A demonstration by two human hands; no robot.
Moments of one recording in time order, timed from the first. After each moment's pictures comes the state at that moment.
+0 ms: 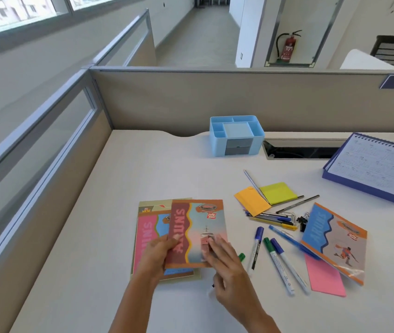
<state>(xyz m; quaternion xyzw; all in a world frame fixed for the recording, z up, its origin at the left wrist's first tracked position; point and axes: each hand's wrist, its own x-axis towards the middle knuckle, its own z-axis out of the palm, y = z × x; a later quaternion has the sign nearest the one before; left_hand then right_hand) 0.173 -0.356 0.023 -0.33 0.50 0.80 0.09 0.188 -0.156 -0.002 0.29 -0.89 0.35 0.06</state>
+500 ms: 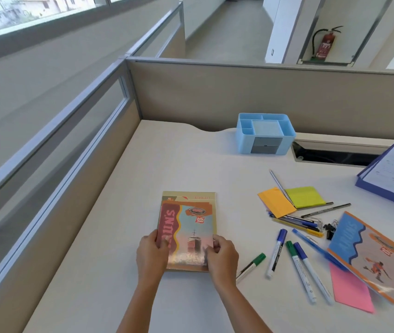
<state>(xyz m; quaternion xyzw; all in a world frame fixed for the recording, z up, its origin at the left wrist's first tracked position) 0.215 -0.396 0.002 -0.38 0.82 0.42 -0.07 0.171 -0.246 -0.005 -0.08 -0.87 0.48 -0.11</state>
